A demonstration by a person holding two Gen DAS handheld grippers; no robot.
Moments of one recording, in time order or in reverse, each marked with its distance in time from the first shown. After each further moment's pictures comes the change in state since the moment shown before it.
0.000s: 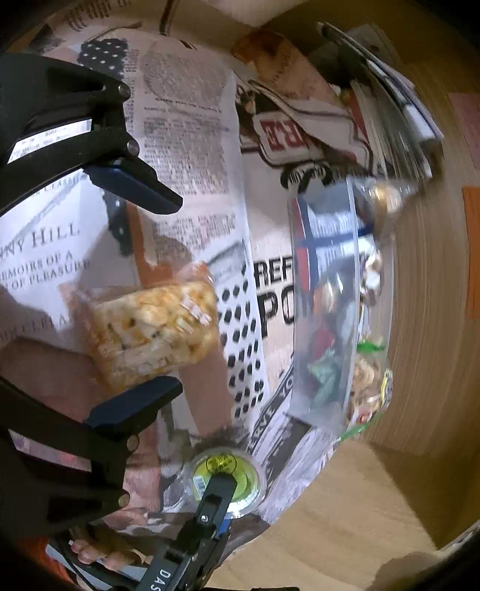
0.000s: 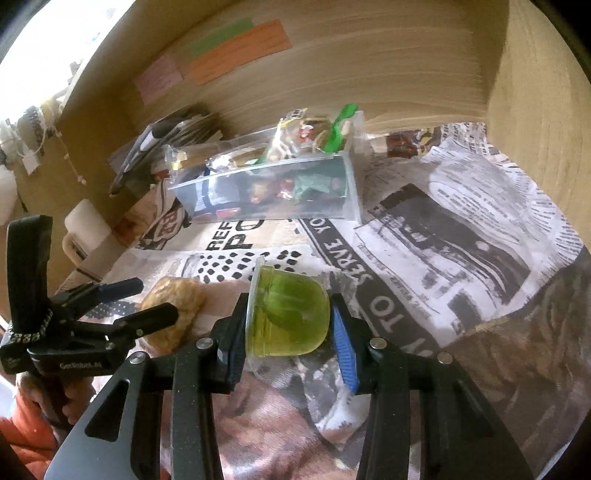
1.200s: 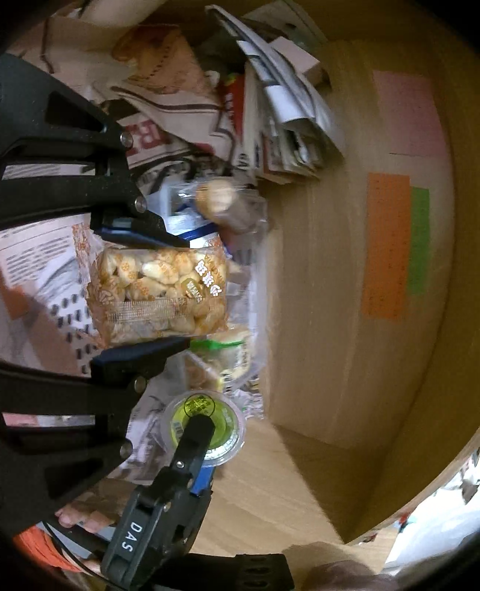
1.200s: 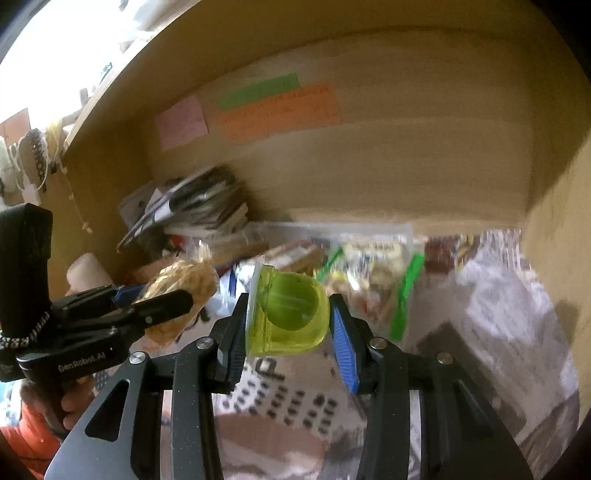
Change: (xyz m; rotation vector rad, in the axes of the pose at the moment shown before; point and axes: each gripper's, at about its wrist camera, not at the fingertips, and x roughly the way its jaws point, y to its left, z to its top) left arm -0.024 0.029 0.106 0.004 -0.238 -0.129; right arm 0.014 0.047 0.105 -0.110 -0.153 -0.006
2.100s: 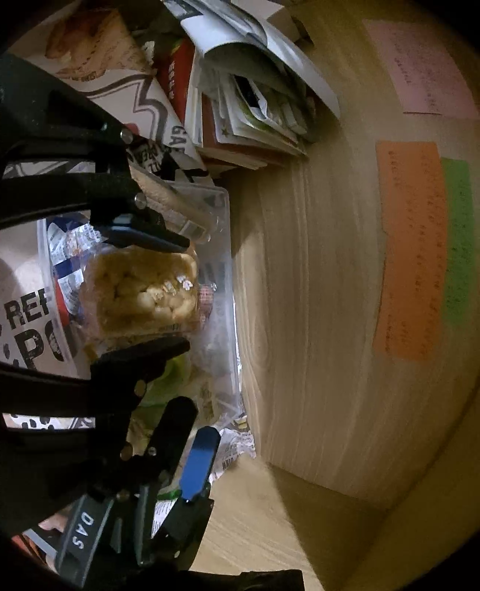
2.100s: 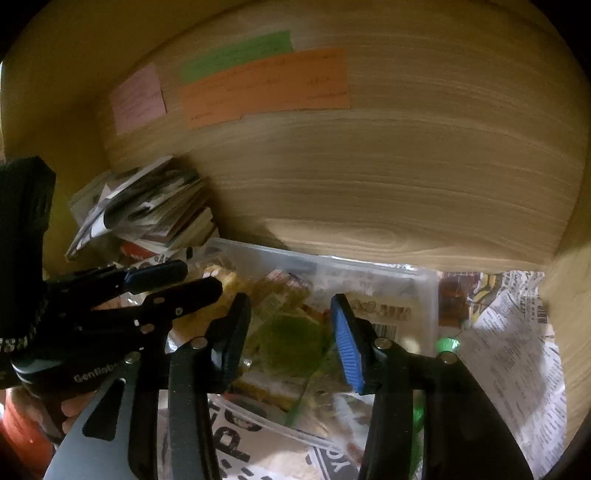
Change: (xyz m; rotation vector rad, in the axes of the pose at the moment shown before) left arm 0.090 0.023 0.056 0.018 0.071 0.030; right arm 0.087 -0.013 0.050 -0.051 0.092 -0.063
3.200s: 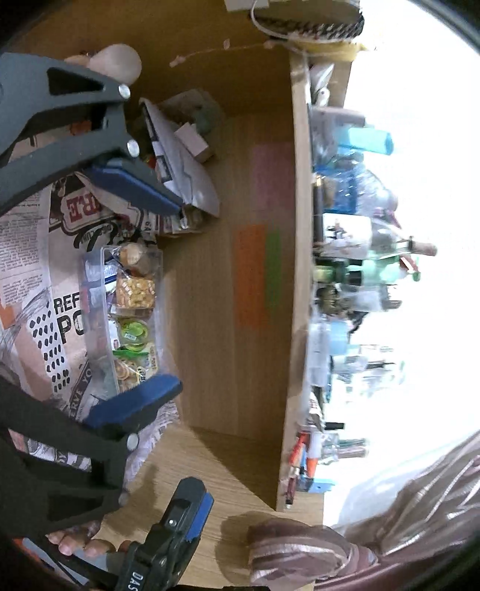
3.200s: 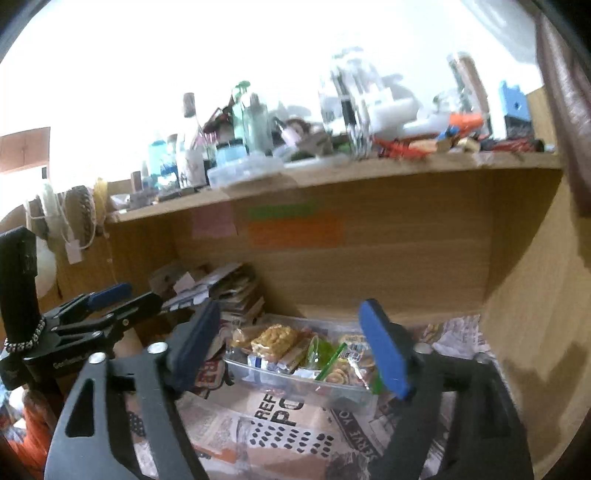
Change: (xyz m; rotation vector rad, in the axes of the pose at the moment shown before) left arm -0.236 -0.048 -0.057 0.029 -0.460 0.122; right arm -0.208 0.042 -0.039 -0.008 -0.415 0.000
